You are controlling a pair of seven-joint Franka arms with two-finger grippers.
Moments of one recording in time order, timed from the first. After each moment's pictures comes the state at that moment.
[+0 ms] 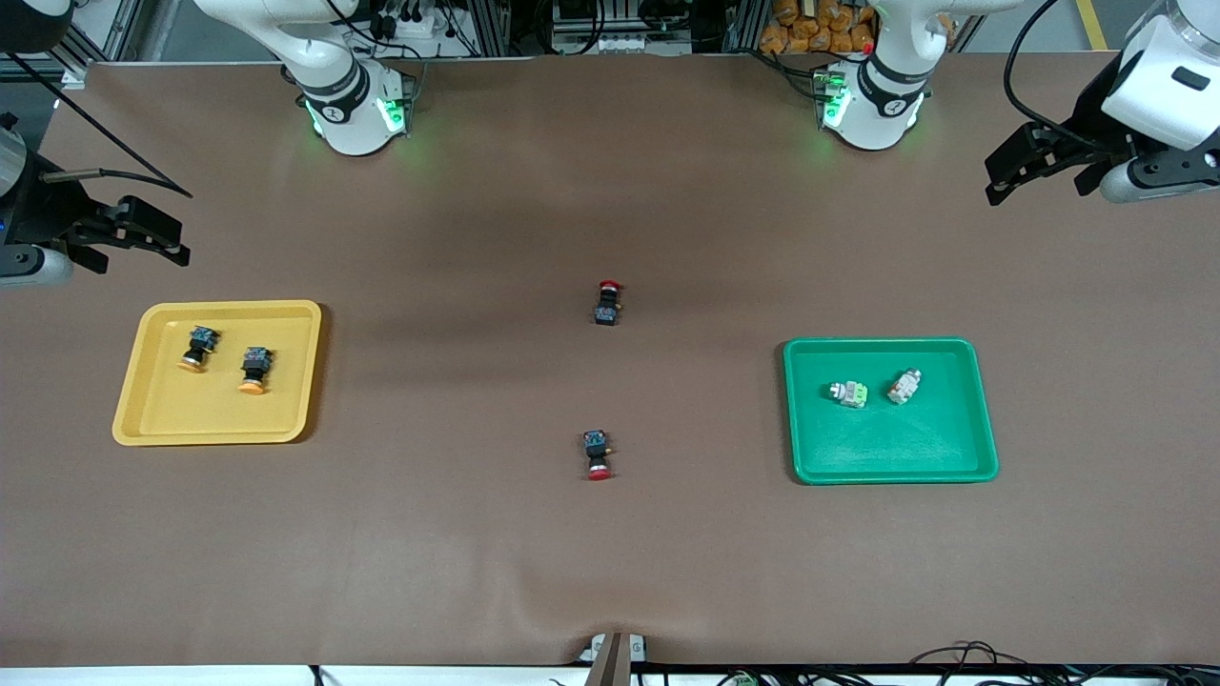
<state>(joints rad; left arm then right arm) -0.05 -0.11 -0.14 -1.58 0.00 1.48 -0.30 0.00 0.00 0.01 -1.58 0.04 1.55 -0.05</state>
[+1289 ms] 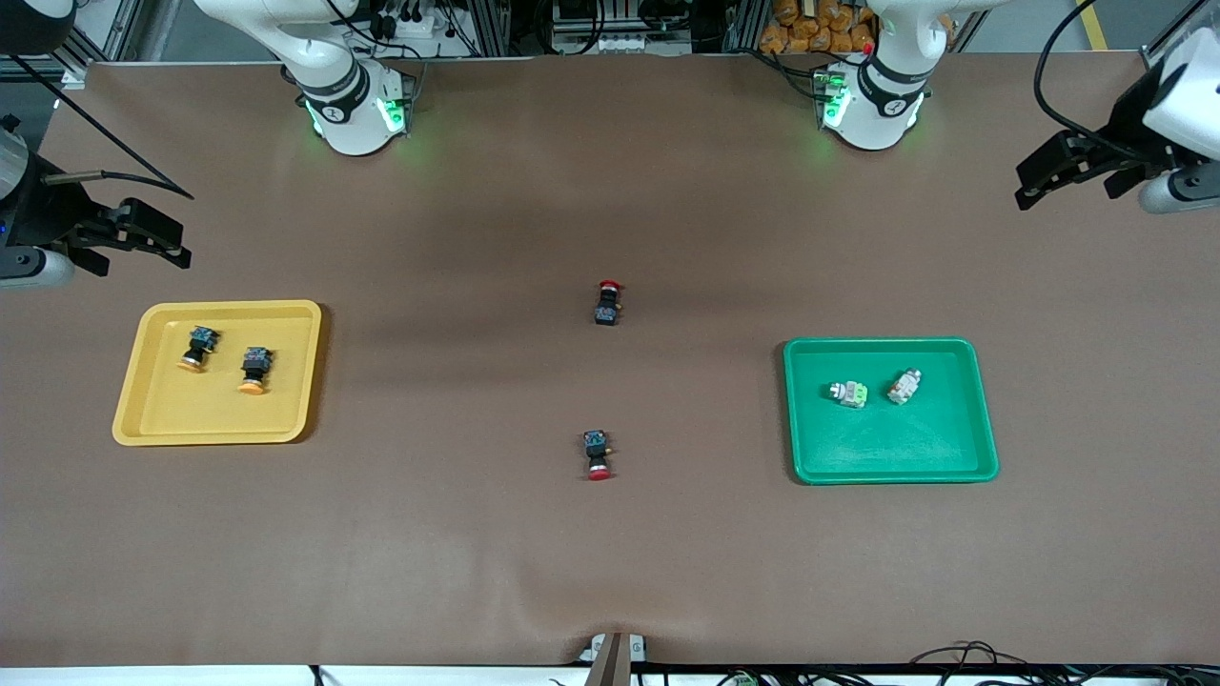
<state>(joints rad) 0.11 -0.09 -0.22 -1.57 0.00 1.45 -0.25 0.00 0.00 0.01 -1.58 0.04 1.56 -0.05</state>
